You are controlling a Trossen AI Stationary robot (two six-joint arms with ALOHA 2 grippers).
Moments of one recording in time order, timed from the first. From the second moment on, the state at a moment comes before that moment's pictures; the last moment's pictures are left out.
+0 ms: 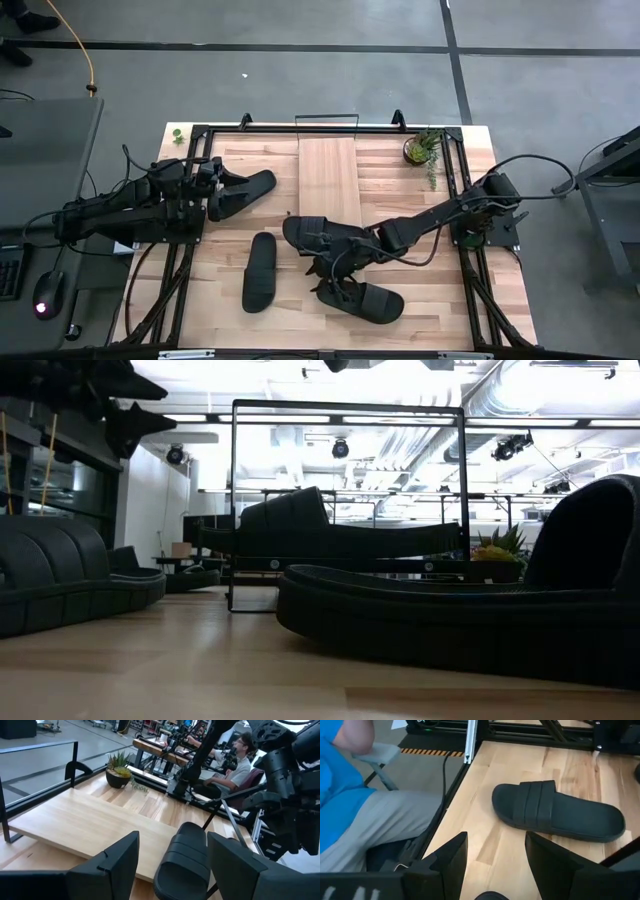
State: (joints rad) left arm 0.38 0.29 0.38 -0.25 0.14 -0.32; right arm 0.37 1.81 1.44 -0.22 -0.05 0.11
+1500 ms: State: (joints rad) left arm 0.38 0.29 0.38 -0.26 0.15 -0.32; right arm 0.42 1.83 1.44 -0.74 -0.37 0.47
